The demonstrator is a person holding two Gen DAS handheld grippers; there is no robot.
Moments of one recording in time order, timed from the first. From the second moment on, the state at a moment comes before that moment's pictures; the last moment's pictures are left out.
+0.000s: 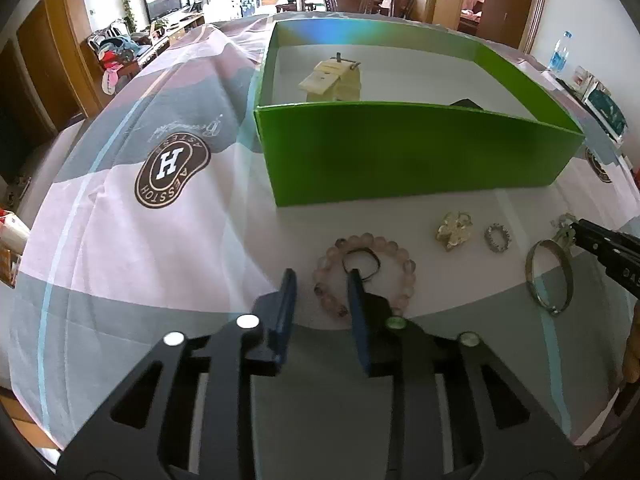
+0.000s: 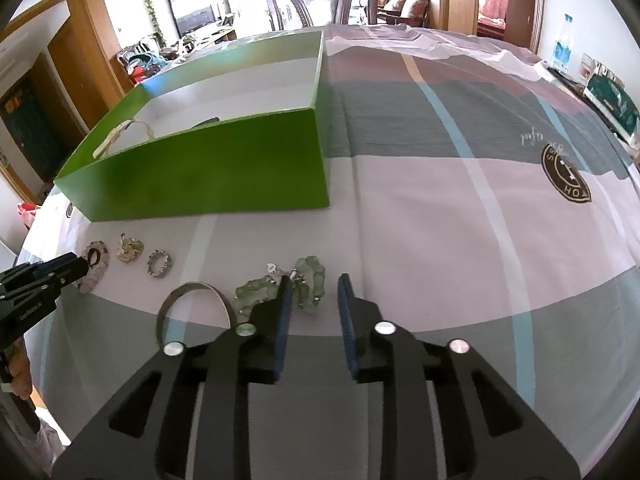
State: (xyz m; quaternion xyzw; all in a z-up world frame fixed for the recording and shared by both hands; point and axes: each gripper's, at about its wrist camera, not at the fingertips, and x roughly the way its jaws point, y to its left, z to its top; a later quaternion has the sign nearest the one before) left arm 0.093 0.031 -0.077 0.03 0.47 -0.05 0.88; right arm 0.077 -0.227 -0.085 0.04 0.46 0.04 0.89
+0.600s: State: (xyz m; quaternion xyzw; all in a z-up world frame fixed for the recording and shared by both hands) left arm 0.087 0.029 -0.074 0.02 0.47 -0.05 0.88; right arm 0.072 -0.213 -0.080 0.01 0.44 0.05 0.90
